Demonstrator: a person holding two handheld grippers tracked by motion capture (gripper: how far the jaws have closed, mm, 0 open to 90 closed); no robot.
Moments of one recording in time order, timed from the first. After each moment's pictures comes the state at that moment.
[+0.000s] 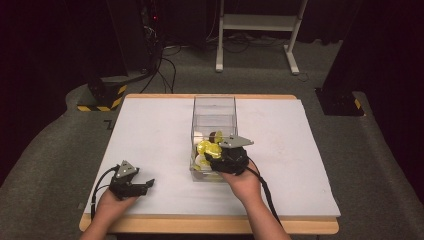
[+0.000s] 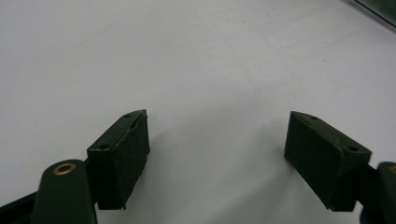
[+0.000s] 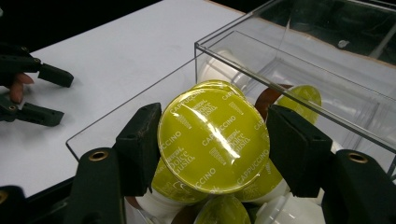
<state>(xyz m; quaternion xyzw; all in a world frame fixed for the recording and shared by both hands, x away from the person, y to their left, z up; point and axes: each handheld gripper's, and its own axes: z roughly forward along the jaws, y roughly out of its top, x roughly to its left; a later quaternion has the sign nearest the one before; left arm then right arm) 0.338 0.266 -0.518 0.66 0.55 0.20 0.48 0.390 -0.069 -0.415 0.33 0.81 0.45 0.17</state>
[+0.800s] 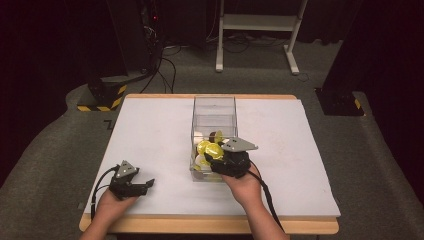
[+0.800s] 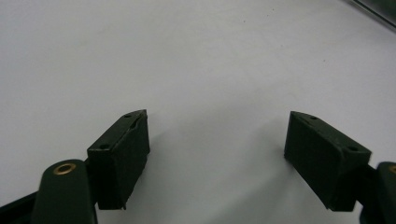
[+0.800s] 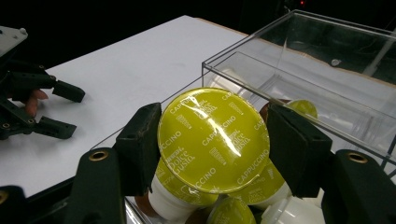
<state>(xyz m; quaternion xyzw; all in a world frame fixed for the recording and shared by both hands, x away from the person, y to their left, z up) 0.338 0.266 -0.518 0.66 0.55 0.20 0.48 0.378 -0.073 -0.408 0.32 0.79 0.48 0.19</state>
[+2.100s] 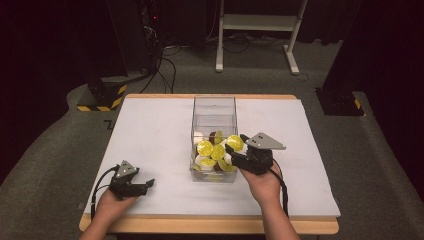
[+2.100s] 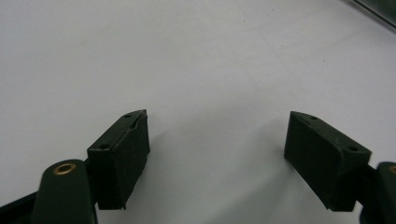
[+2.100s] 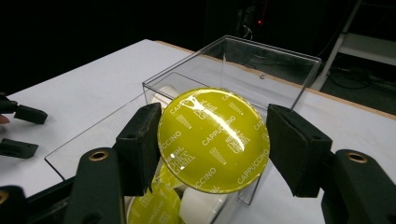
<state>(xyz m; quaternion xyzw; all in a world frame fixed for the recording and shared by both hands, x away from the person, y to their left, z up) 0.338 0.266 -0.518 0.66 0.55 0.20 0.48 0.375 -0.124 -0.387 0.36 0.75 0.50 0.24</state>
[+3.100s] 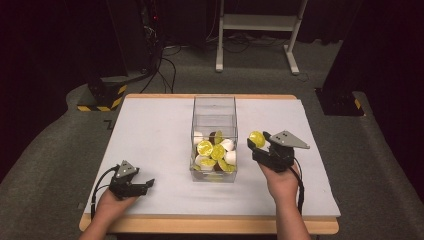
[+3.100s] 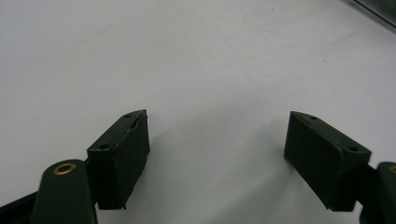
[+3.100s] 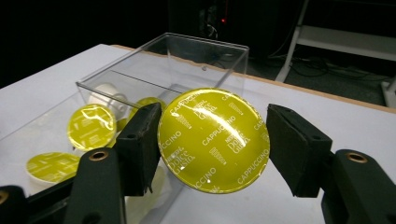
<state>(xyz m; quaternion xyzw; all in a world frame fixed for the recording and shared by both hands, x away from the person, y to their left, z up) 0.338 0.266 -0.518 0.66 0.55 0.20 0.48 0.384 -0.178 -0.389 0.42 0.72 0.48 0.27</state>
